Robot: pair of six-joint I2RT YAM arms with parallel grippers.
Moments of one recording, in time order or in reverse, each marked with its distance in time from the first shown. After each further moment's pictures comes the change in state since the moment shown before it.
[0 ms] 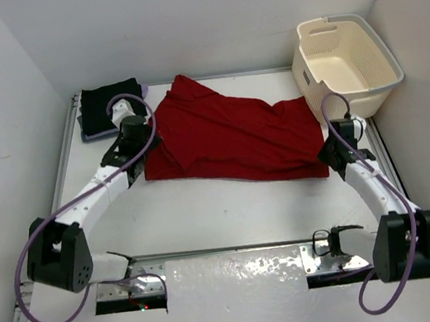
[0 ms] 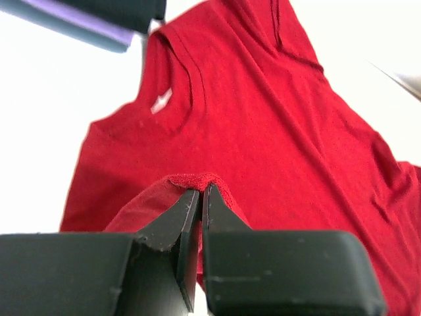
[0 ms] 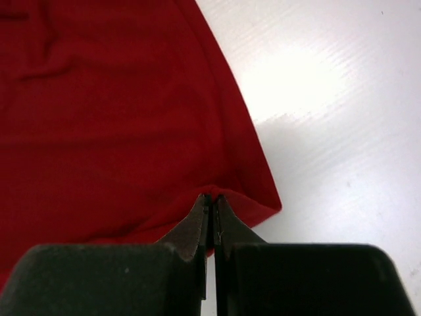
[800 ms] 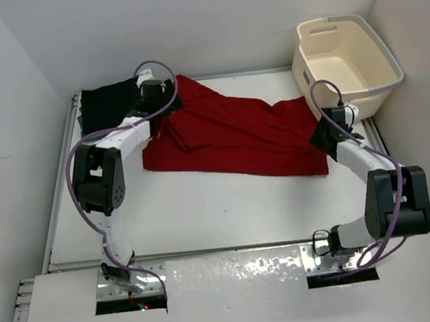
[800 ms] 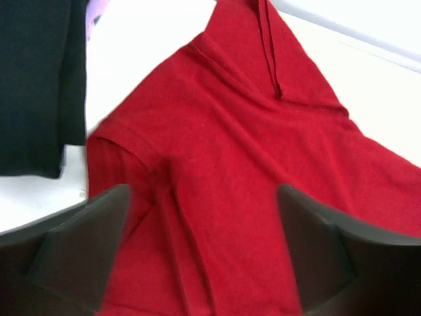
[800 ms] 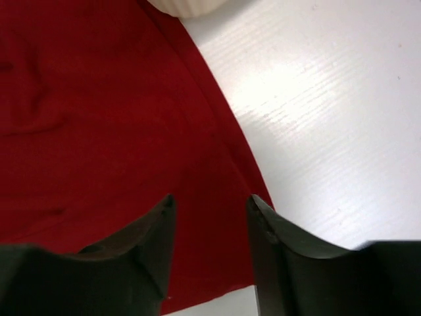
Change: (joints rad) left arm 0.060 0.641 0.542 0.071 0.077 0.212; right arm 0.000 0.307 0.130 0.166 0.064 -0.035
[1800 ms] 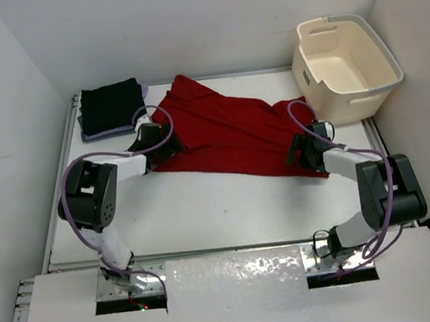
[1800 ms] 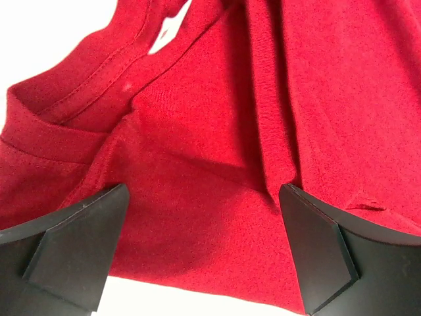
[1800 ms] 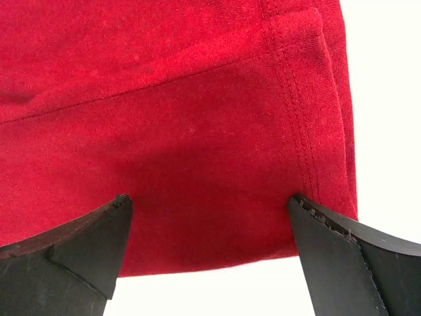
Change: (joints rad) left arm 0.008 -0.144 -0.486 0.097 0.118 -0.160; right arm 0.124 0.085 -0.117 0.062 -0.118 -0.044
